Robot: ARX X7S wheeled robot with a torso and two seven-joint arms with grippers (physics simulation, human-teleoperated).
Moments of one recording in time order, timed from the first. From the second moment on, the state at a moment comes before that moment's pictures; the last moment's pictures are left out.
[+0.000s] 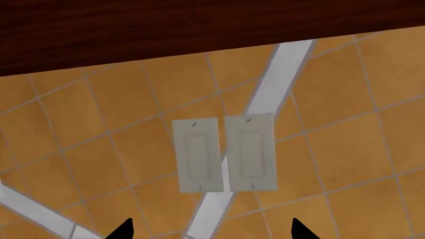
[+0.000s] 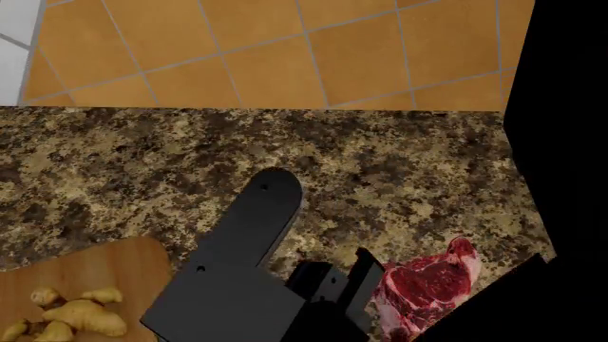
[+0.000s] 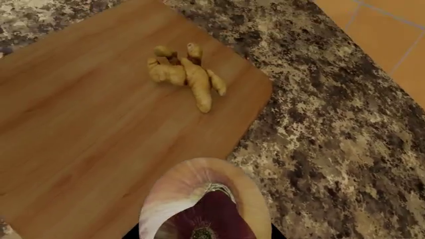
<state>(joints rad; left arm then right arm) -1.29 -0.58 -0.03 0.40 -1.04 -1.43 -0.64 1.66 0.75 -1.10 -0.62 2.24 1.08 0.77</state>
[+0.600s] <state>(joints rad) -1.28 -0.61 0.00 0.39 -1.04 -1.39 -0.64 1.56 0.54 -1.09 -0.49 2.00 1.06 0.58</state>
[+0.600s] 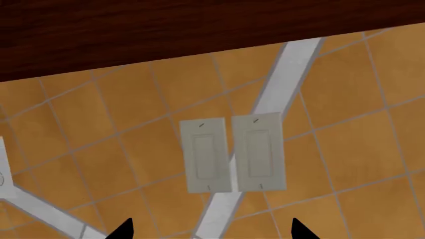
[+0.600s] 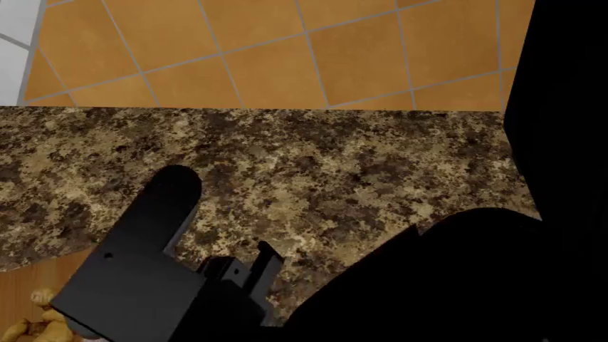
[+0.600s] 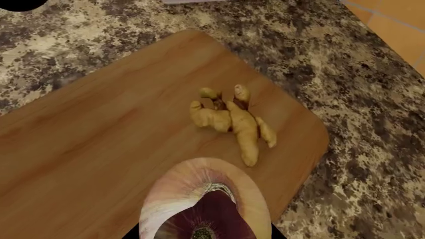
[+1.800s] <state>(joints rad) -1.26 -0.64 -0.01 0.38 -1.10 -1.36 -0.67 1.34 0.36 -1.17 -0.42 1.68 0.98 0.39</state>
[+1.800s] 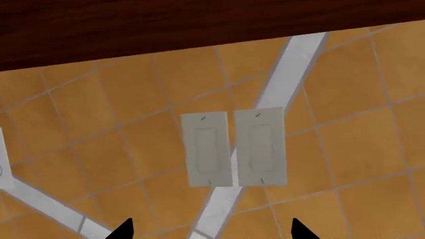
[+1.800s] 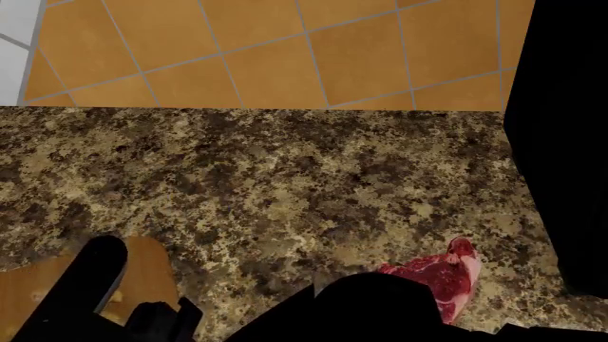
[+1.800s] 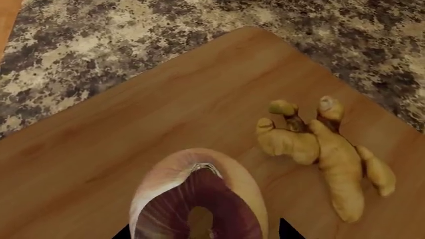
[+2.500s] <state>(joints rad) -1.26 -0.66 -0.01 0.40 -1.16 -1.36 -0.70 1.44 0.46 -1.02 -0.66 1.90 0.86 0.66</state>
